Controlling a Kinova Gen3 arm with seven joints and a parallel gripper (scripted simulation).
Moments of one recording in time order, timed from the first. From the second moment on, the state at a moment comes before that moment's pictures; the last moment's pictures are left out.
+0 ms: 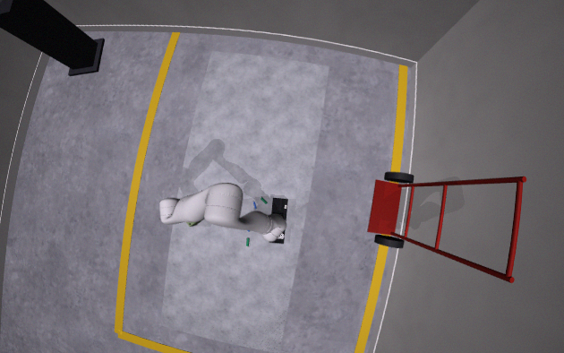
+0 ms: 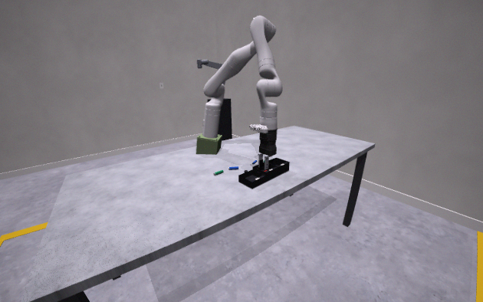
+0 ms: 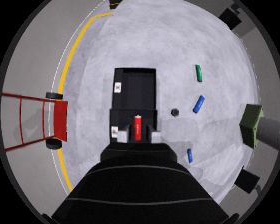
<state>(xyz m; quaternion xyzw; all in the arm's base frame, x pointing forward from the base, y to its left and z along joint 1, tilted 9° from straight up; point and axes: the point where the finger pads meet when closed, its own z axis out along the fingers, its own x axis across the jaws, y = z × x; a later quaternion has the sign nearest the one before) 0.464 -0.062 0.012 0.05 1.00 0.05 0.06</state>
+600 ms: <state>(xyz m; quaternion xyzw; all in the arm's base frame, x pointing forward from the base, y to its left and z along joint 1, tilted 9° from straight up) 0.462 -0.064 0.041 0.05 1.00 0.05 0.06</state>
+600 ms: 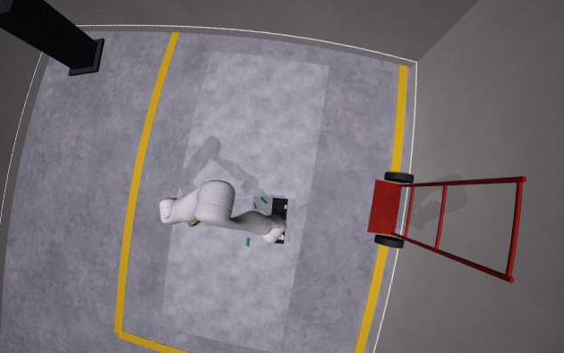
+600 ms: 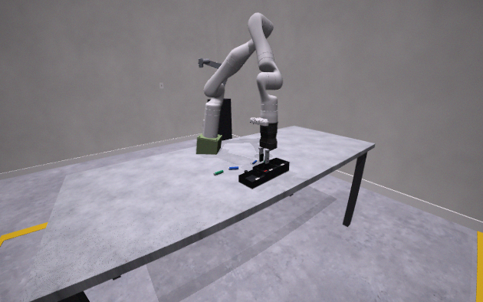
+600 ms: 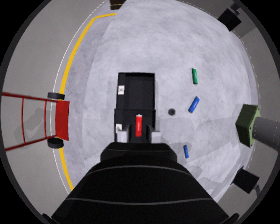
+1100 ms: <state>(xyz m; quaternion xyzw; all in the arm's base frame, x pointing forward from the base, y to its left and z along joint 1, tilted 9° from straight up) 0.417 0.000 0.040 -0.21 0.97 0.03 0.07</state>
